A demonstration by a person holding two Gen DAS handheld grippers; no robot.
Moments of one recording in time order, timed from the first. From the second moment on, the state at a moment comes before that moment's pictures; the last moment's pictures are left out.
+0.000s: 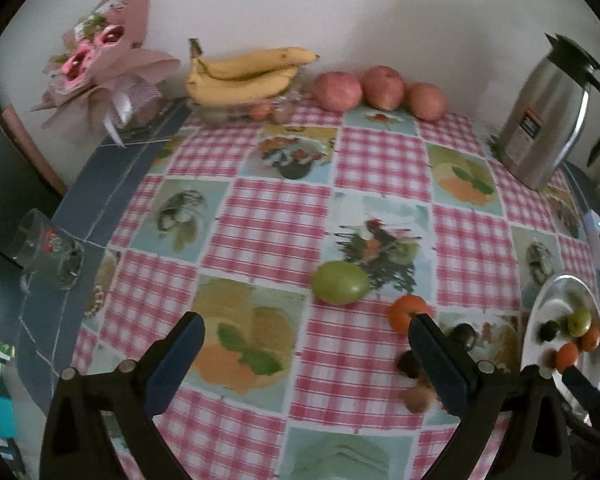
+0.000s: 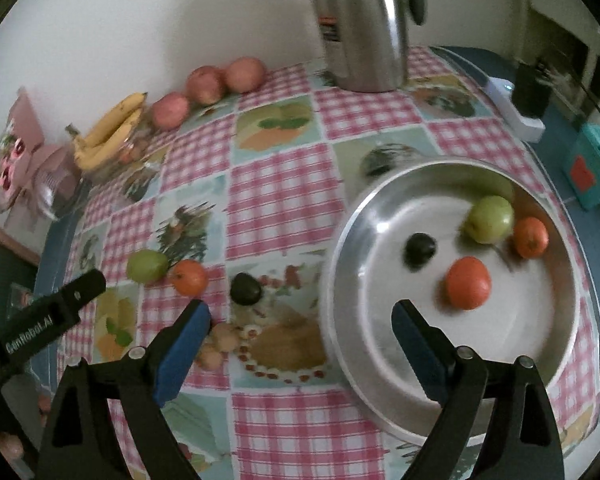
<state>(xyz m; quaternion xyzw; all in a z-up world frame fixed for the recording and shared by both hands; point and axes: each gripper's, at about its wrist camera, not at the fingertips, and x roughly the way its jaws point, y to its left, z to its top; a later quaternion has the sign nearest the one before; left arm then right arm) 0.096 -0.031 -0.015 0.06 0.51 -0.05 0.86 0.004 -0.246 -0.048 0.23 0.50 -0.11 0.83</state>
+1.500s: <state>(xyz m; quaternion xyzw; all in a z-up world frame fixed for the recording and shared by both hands) 0.121 -0.003 -0.051 -0.02 0.56 -0.01 0.83 0.060 -0.207 -0.062 0.23 0.53 -0.06 0.81</state>
